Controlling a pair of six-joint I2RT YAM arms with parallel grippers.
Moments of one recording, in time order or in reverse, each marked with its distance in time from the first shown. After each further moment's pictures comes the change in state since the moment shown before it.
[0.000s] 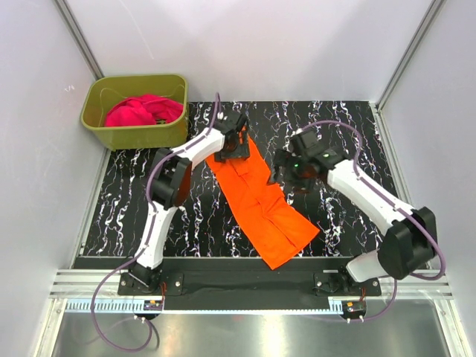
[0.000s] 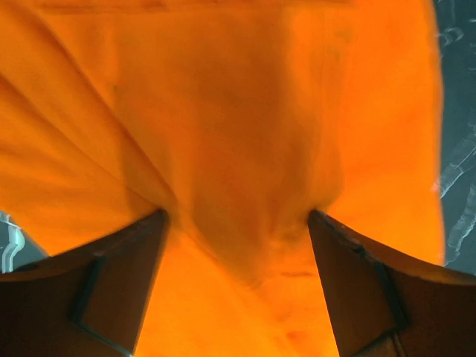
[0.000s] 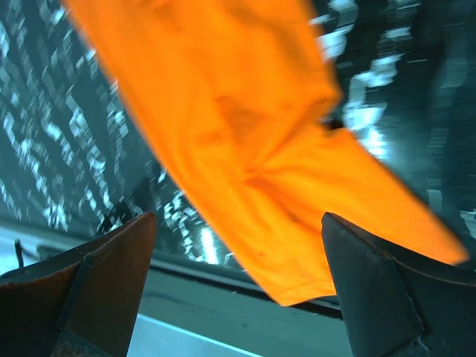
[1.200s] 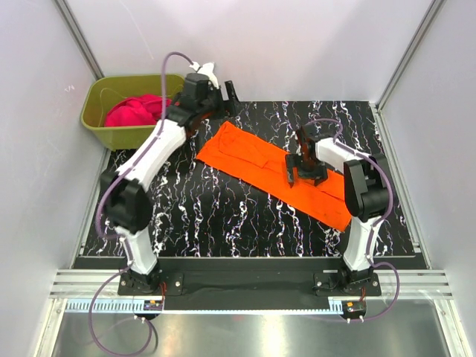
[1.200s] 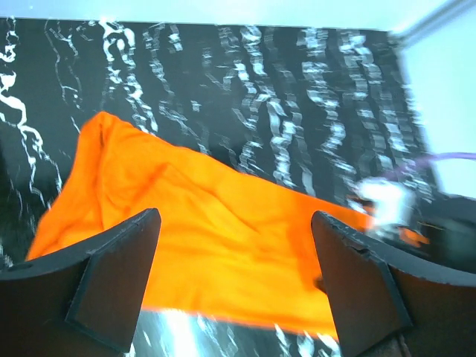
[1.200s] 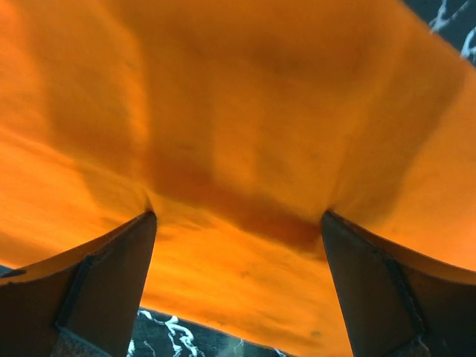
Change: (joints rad) left arm 0.110 -0.398 -0.076 0.328 0.256 0.168; right arm -0.272 0.522 0.175 0.049 0.117 -0.525
